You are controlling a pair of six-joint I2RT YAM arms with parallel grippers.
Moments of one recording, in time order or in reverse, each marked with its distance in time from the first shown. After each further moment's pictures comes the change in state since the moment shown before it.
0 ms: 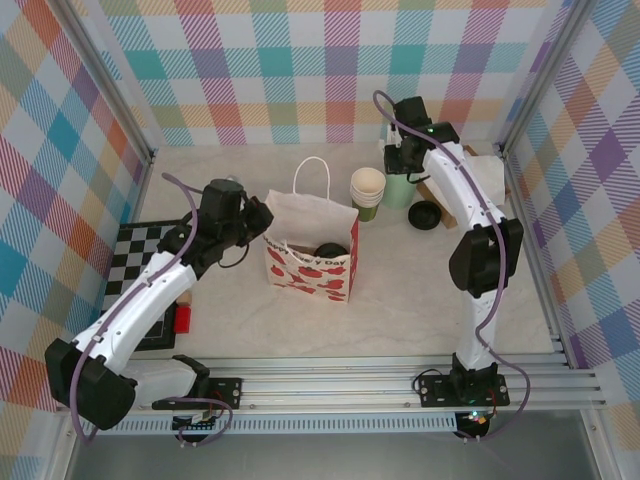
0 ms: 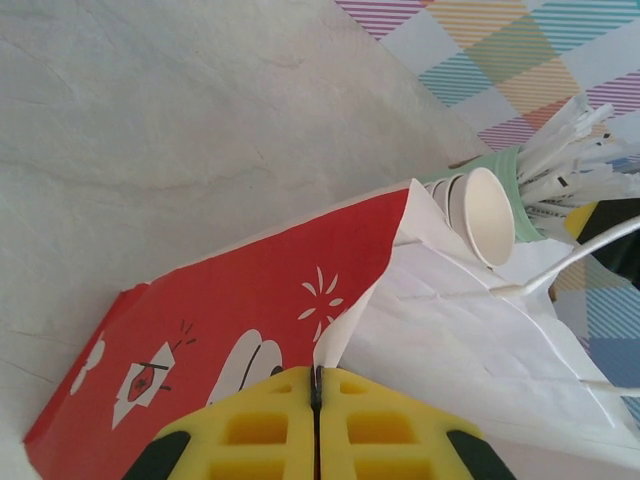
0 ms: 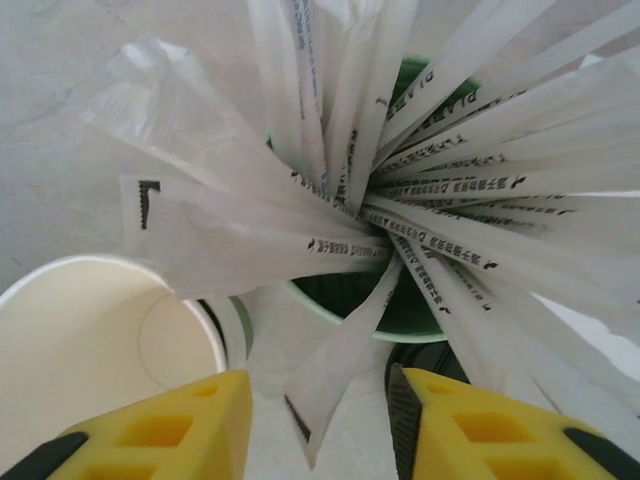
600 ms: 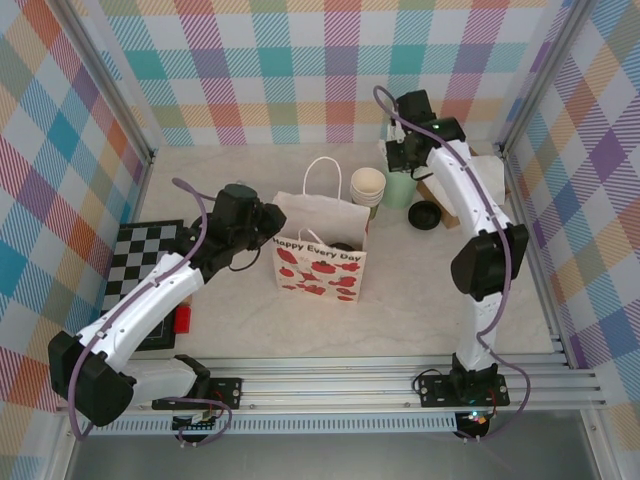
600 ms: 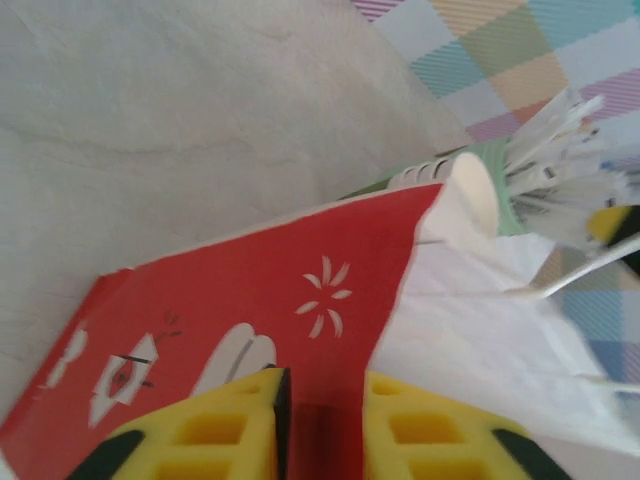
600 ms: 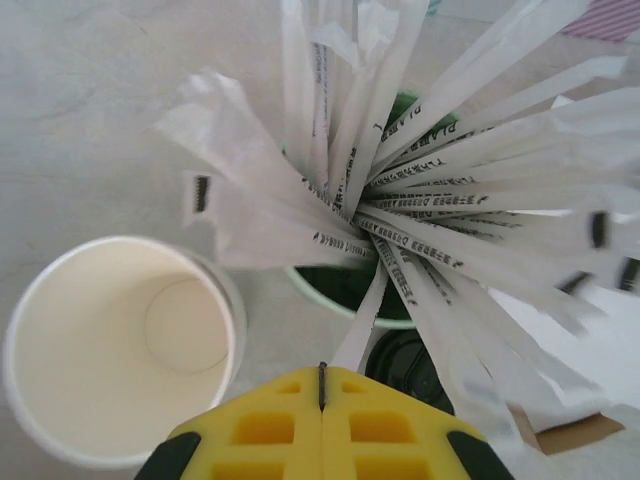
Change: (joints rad) left arm -0.076 0.018 -0.008 0.009 -0.054 -0.087; right arm 0.015 -0.072 0.044 -0.064 -0.011 -0.068
